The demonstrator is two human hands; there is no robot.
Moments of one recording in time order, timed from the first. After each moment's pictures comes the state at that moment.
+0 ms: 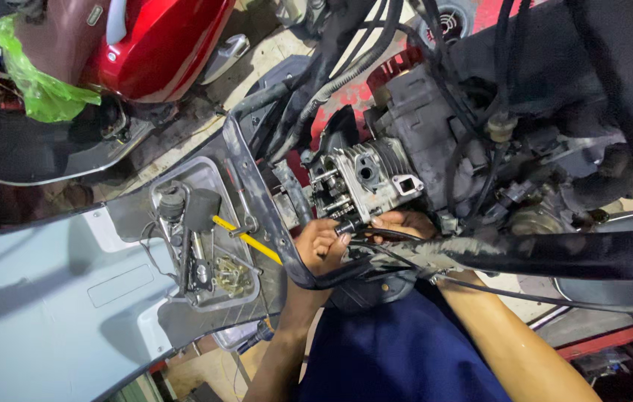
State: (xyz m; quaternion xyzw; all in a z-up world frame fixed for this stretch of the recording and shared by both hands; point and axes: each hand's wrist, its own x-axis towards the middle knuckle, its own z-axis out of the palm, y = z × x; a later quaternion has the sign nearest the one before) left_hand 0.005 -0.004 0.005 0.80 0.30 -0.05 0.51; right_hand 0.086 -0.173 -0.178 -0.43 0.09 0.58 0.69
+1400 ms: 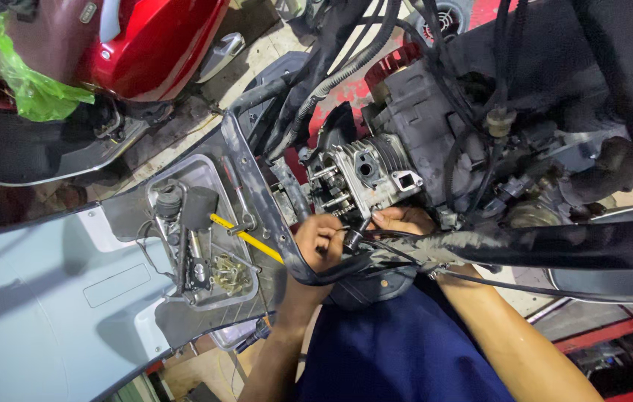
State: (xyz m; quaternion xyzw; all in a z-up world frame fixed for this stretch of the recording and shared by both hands) left_hand 0.003 0.000 -0.001 0.86 0.14 0.09 0.49; right_hand 0.088 -0.175 -0.146 -0.44 0.08 0.55 0.71
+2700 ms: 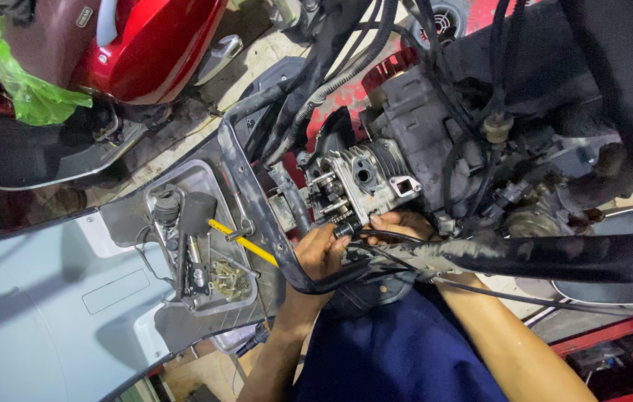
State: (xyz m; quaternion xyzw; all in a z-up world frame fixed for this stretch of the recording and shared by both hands) left_hand 0.010 -0.002 0.012 0.91 0.16 0.04 0.39; right_hand 0.096 -0.173 -0.153 -0.41 0.08 0.60 0.68
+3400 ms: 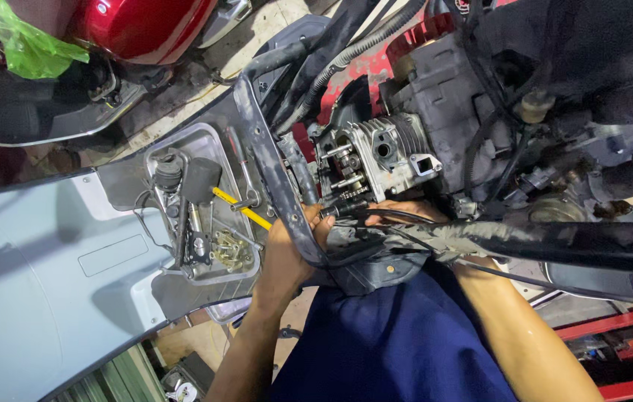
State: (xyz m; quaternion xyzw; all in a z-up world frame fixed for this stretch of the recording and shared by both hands) left_hand -0.014 0.040 0.020 0.94 0.10 0.07 0.33; right_hand 0.085 -0.181 -0.196 -0.48 -0.26 0.51 0.66
